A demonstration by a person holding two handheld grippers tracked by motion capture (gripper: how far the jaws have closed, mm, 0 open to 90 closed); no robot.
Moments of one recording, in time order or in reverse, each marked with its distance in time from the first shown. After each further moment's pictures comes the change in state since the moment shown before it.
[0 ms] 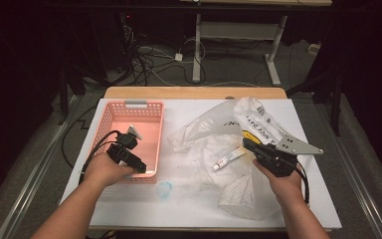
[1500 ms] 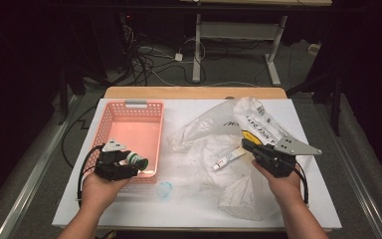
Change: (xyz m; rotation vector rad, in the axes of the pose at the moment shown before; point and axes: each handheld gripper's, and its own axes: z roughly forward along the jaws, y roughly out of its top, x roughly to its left) left arm -0.015 -0.066 -0.011 -0.600 0.007 0.042; right arm 0.002 -0.001 0.002 0.003 0.000 -0.001
